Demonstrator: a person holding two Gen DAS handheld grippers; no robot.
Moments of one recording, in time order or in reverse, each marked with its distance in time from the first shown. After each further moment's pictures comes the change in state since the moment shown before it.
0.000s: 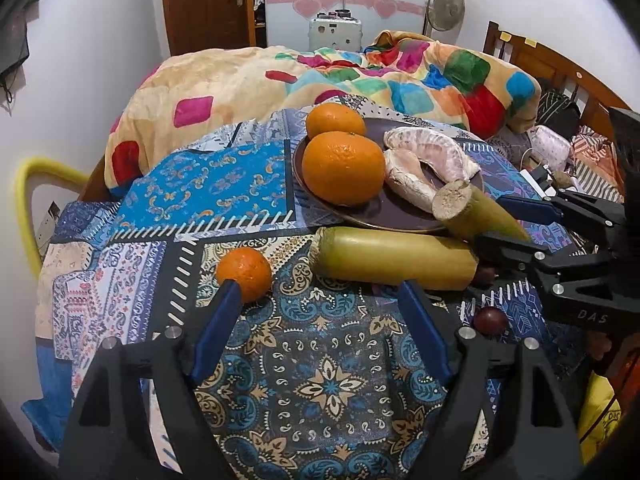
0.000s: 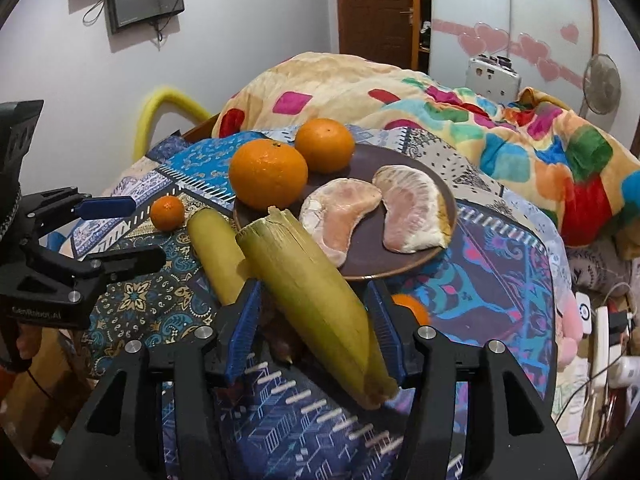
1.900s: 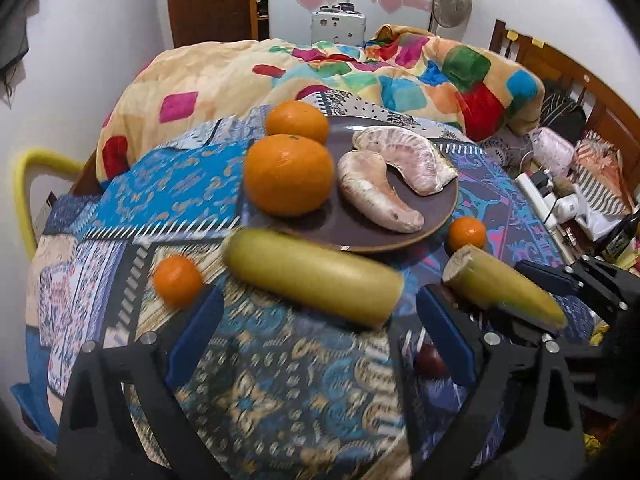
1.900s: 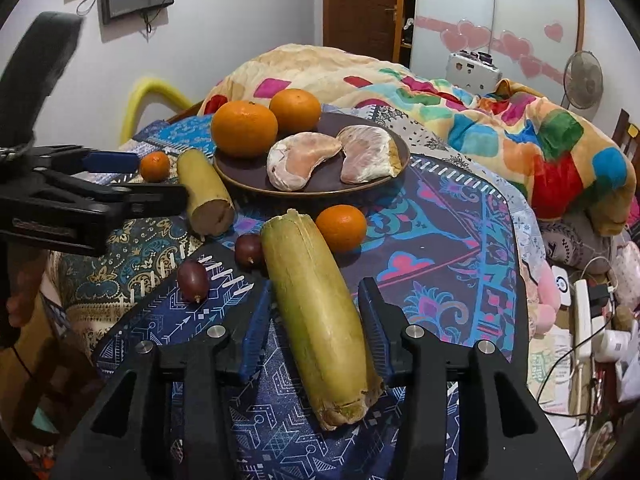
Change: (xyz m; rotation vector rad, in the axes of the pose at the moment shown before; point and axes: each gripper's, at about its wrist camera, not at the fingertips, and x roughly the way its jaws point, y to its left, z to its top) left arm 0.018 -0.052 0.018 -0.020 0.031 0.034; right arm -0.029 -0.016 -0.047 0.017 0.013 -0.065
